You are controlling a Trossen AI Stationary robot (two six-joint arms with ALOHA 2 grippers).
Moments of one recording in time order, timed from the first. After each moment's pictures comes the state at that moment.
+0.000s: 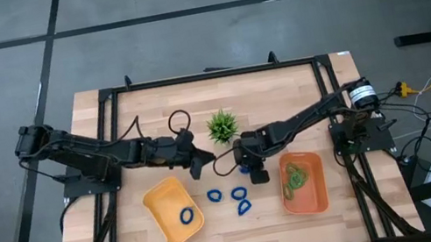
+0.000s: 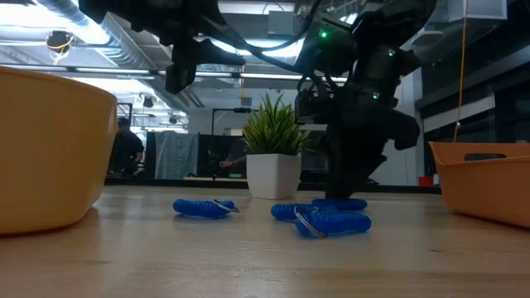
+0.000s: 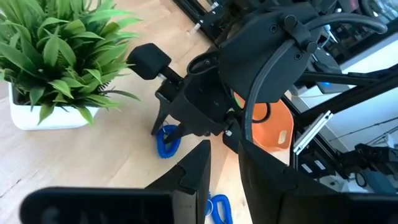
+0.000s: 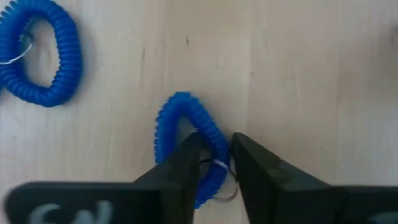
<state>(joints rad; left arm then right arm) -0.14 1.31 0.73 0.17 -0.16 -0.85 0.09 1.86 1.04 -0.37 -0.02 0.05</state>
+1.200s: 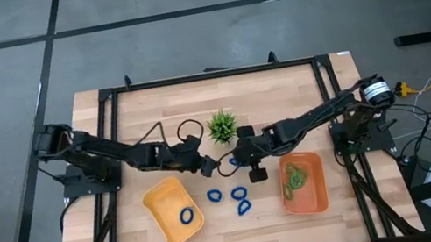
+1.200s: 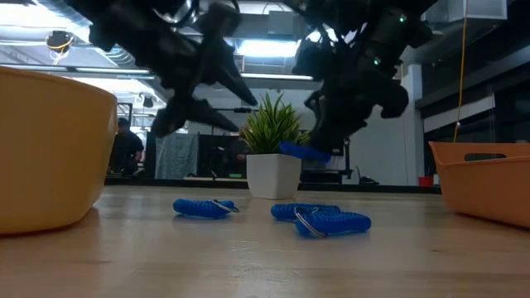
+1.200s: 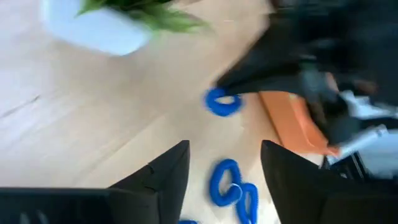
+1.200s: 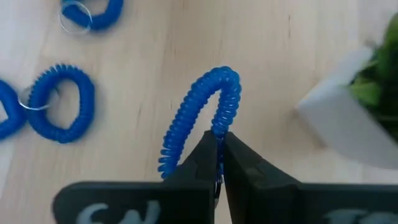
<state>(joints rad) -0.14 1.49 0.73 0.17 -0.16 -1.13 0.13 1.70 1.04 -0.30 0.15 -0.07</state>
